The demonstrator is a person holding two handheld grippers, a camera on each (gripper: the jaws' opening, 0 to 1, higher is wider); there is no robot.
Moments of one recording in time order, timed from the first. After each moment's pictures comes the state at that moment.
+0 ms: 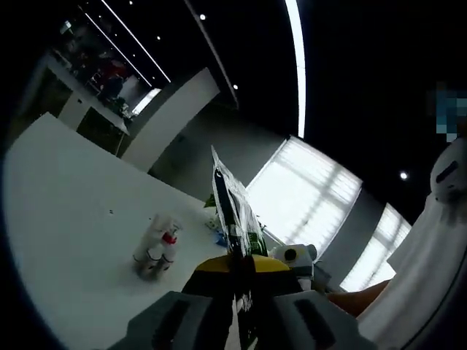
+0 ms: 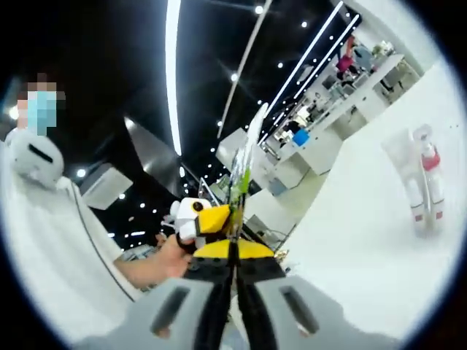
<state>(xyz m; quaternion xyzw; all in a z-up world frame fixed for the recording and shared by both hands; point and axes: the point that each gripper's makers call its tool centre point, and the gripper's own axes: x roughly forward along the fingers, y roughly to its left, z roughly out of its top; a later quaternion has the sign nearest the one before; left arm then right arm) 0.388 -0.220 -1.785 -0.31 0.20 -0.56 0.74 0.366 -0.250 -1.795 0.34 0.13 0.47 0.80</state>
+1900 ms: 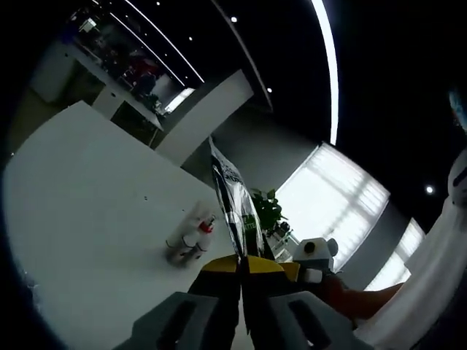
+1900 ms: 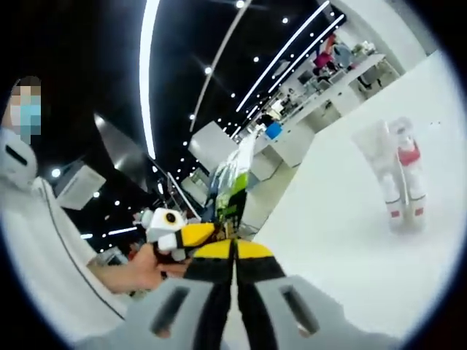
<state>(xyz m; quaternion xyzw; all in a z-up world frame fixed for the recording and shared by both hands) 0.407 -0.198 -1.832 -0.33 0.24 -0.47 0.78 0.403 -0.255 -1.836 0.32 0.19 0.40 0.84</state>
